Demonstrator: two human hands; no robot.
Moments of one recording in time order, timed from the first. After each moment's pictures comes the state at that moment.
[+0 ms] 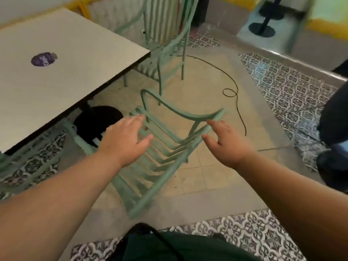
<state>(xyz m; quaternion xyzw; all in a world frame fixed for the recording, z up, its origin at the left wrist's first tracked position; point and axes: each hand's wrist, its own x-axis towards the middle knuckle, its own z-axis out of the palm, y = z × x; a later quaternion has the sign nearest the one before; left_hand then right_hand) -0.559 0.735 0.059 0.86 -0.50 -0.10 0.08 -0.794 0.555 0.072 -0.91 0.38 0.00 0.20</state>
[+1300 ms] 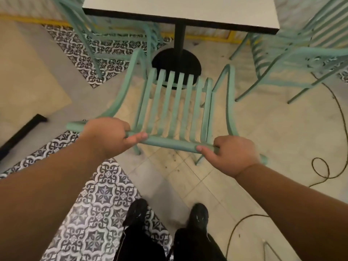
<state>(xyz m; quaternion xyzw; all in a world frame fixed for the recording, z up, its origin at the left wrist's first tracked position) -0.703 0.705 -0.058 0.97 -0.05 -0.21 -0.06 -0.713 0.372 -0.041 -0.97 -0.11 0.21 -0.02</state>
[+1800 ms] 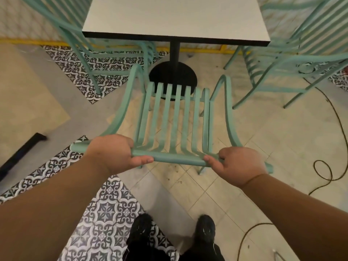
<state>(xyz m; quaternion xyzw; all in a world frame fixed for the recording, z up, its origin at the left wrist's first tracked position) -0.692 0.711 -0.055 0.97 -0.10 -0.22 -0.04 -0.707 0.374 -0.039 -0.97 -0.11 0.20 -0.05</state>
